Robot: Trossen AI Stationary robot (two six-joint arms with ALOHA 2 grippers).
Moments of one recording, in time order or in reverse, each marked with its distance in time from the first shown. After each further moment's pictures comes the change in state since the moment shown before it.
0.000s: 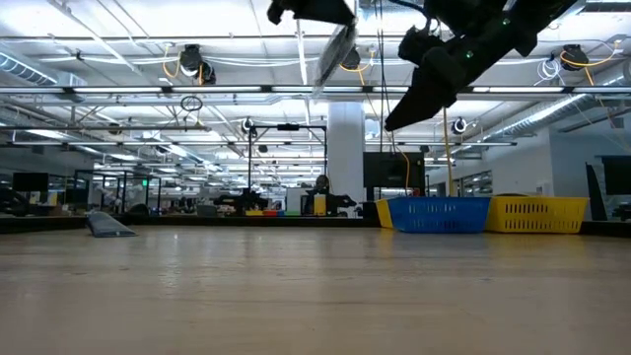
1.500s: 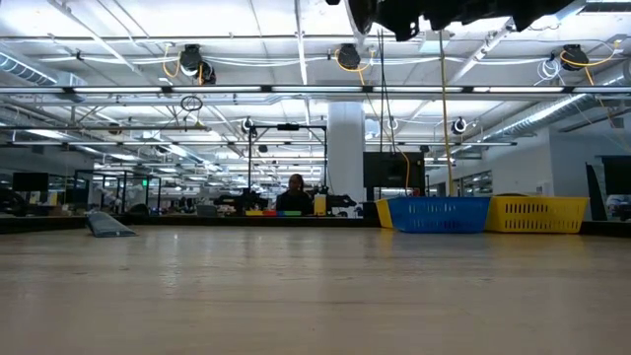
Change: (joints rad) left arm 0.131 0.000 0.000 0.138 1.021 0.155; right arm 0.183 -0.070 0.000 0.373 -0.285 -0.181
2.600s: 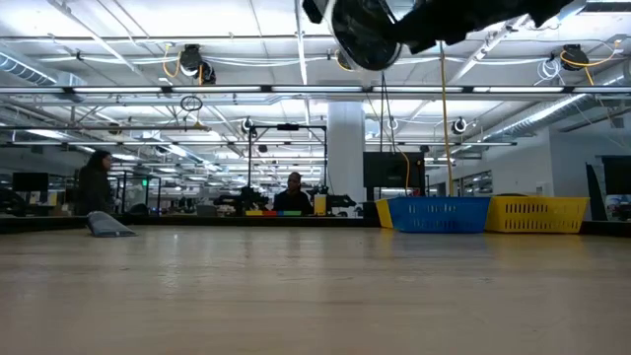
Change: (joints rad) left arm 0.023 -0.033 -0.002 -0.129 -0.107 -0.092; right arm 0.021 -0.042 0.000 -0.196 0.114 -0.028
